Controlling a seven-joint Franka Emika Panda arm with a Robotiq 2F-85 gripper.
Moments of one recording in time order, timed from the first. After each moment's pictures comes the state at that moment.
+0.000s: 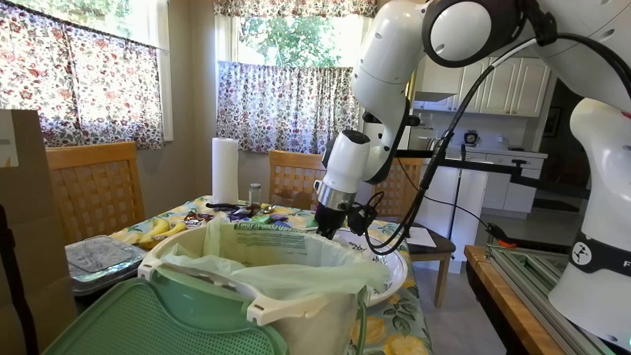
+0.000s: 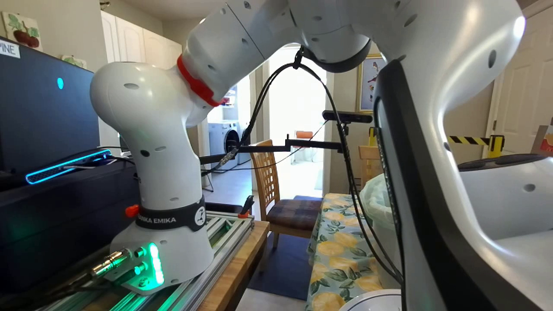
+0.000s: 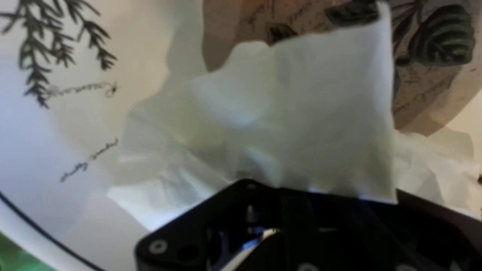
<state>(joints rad) 0.14 0.94 -0.68 -1.86 -1.89 3.72 2.01</state>
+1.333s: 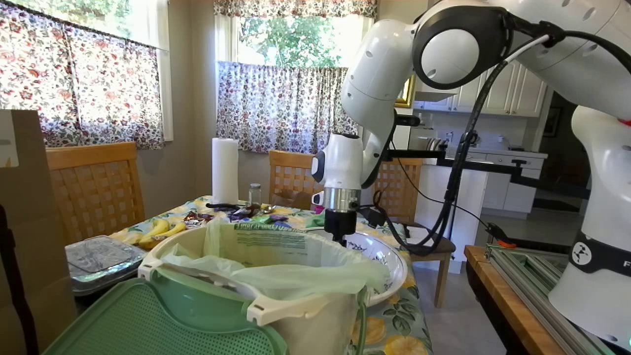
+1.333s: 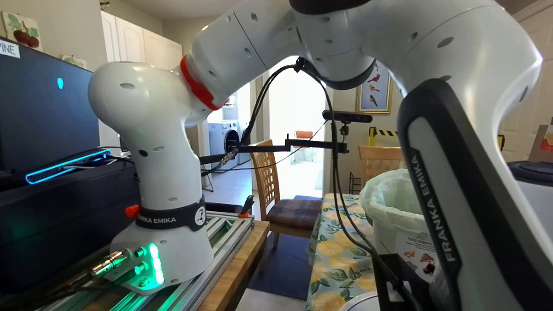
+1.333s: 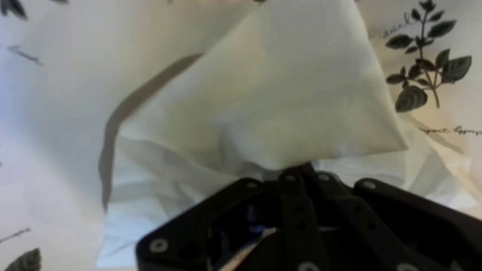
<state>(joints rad) 0.11 1.03 -0.62 -1.72 -2.15 4.05 2.06</state>
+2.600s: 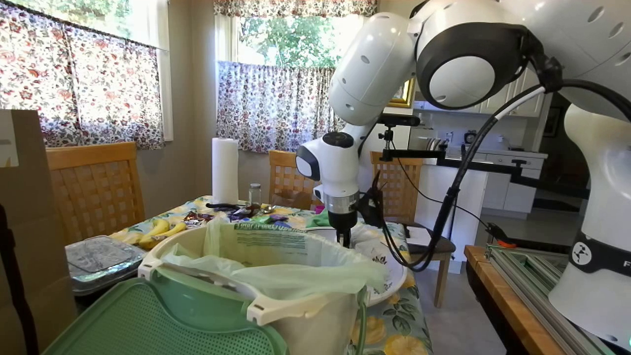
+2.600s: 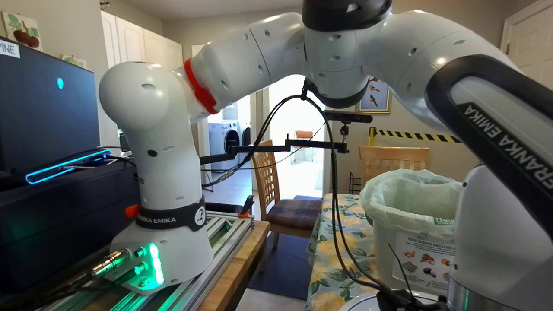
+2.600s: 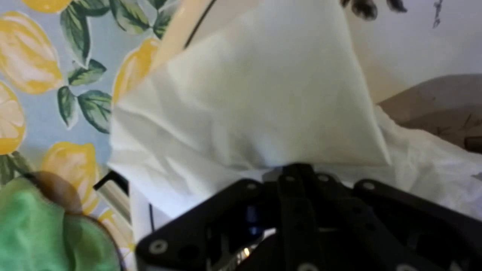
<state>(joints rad) 0.31 1.13 -0.84 -1.66 -2.46 3.86 2.42</state>
